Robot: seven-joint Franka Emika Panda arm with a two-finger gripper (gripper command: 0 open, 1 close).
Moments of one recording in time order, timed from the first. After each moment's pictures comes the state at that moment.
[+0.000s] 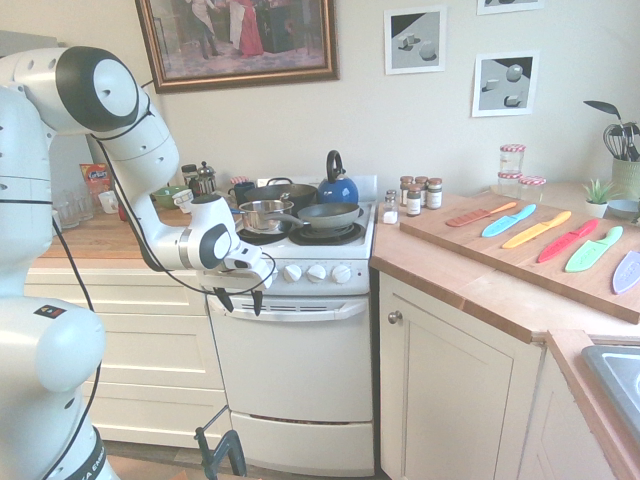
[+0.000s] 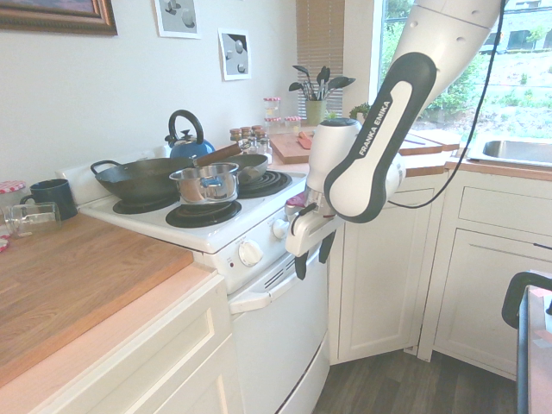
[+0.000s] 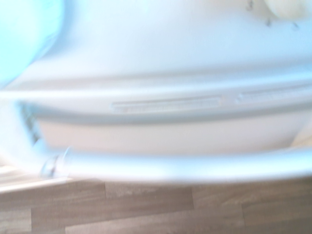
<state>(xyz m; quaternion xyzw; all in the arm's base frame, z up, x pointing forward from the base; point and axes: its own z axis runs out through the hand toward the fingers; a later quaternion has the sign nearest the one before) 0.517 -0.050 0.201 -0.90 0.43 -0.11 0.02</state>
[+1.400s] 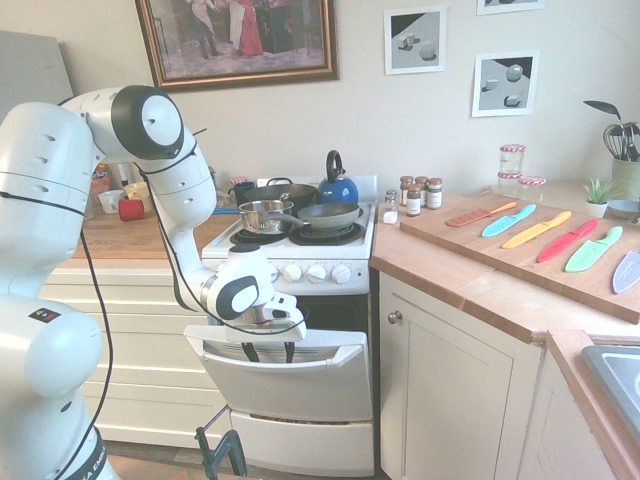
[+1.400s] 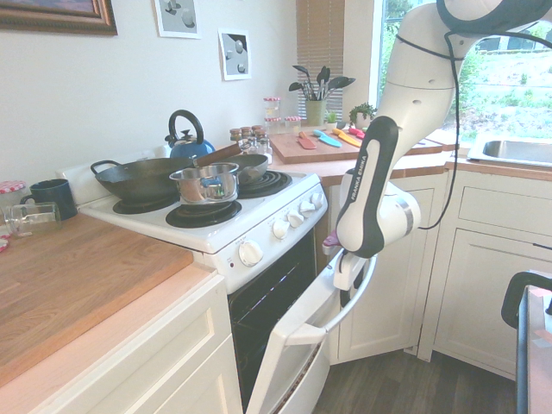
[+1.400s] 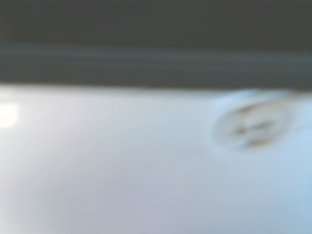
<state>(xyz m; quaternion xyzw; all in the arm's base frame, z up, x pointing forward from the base) 0.423 -0.152 0.106 -0.93 0.36 -0.04 -0.03</state>
